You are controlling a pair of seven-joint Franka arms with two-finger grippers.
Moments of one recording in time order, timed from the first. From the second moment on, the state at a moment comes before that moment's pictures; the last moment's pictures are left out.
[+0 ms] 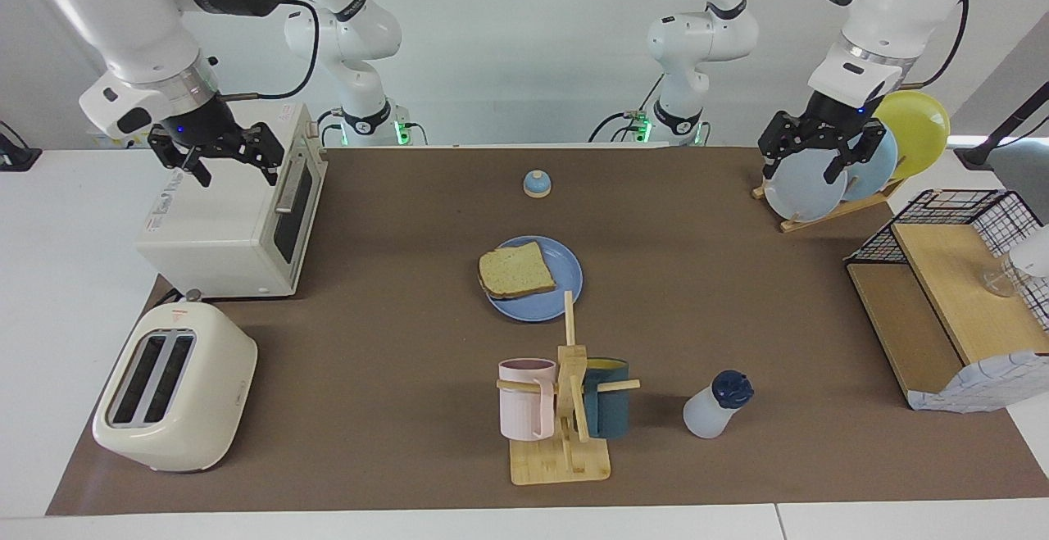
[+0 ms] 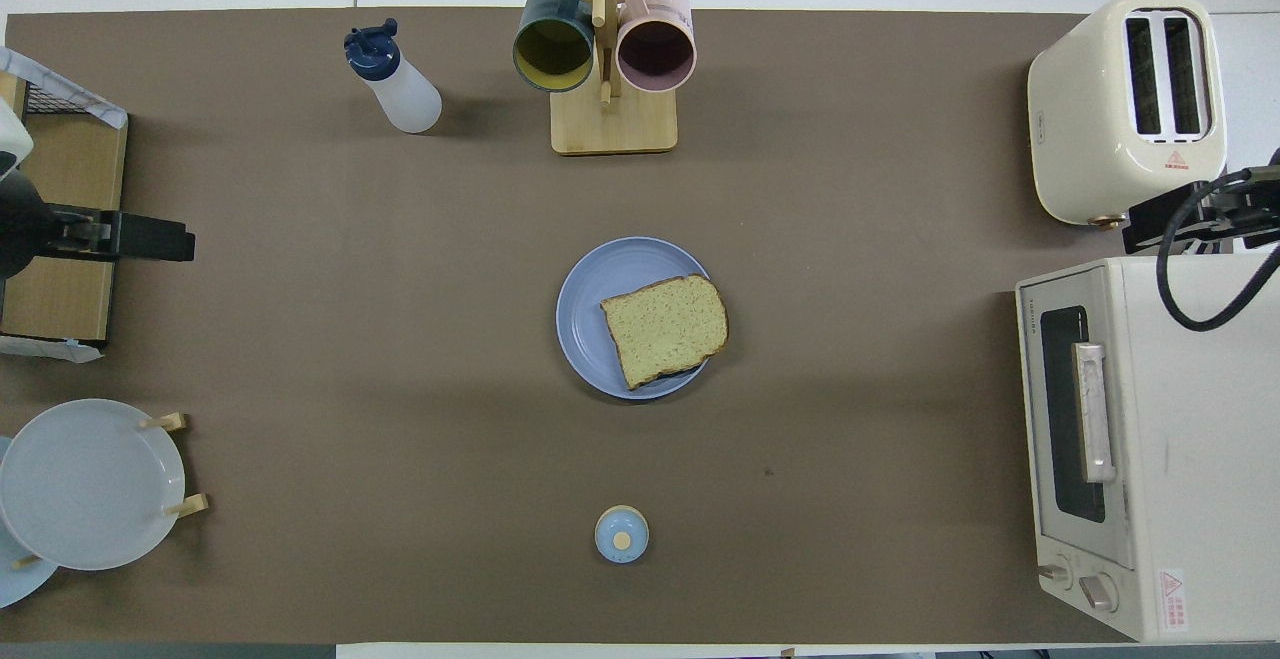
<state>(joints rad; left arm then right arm) 0.00 -0.12 -0.11 -1.72 -0.02 1.70 0.04 0.01 0.03 -0.04 -1.54 -0.03 1.52 -0.05</state>
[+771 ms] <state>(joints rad) -0.10 -0.08 -0.03 -1.63 0.04 1.51 0.03 0.01 0.03 -0.04 -1.54 -0.03 1.52 -0.05</state>
